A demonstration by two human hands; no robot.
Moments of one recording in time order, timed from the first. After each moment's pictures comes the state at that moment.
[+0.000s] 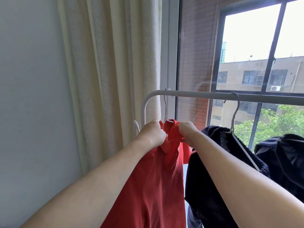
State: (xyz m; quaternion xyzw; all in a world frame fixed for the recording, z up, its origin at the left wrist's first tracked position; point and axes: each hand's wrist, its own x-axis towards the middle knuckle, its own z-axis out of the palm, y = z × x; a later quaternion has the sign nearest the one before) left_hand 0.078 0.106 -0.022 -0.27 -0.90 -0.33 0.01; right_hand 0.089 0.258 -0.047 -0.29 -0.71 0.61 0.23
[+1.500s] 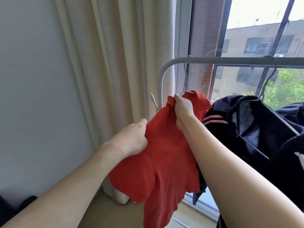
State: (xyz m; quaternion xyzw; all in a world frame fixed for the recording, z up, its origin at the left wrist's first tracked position) left_hand 0.062 -0.043 -0.071 -0.36 -0.92 -0.16 -0.03; right_hand 0.070 0.144 -0.066 -0.27 -0.57 0.70 0.33
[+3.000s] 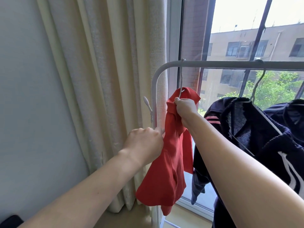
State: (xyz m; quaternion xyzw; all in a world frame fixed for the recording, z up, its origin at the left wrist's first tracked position) left_hand 0.071 -0.011 -0.085 -0.48 -0.85 -0.03 0.20; right_hand 0.066 0.179 -0.060 -0.33 -0.66 0.59 0.32
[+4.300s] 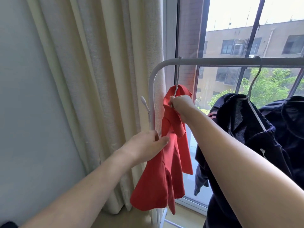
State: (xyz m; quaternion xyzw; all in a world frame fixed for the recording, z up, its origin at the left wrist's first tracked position) left_hand 0.057 -0.011 -0.082 -0.44 -0.86 -0.22 -0.11; right_hand 0.063 0.178 -0.046 -0.35 -0.68 0.58 0.27
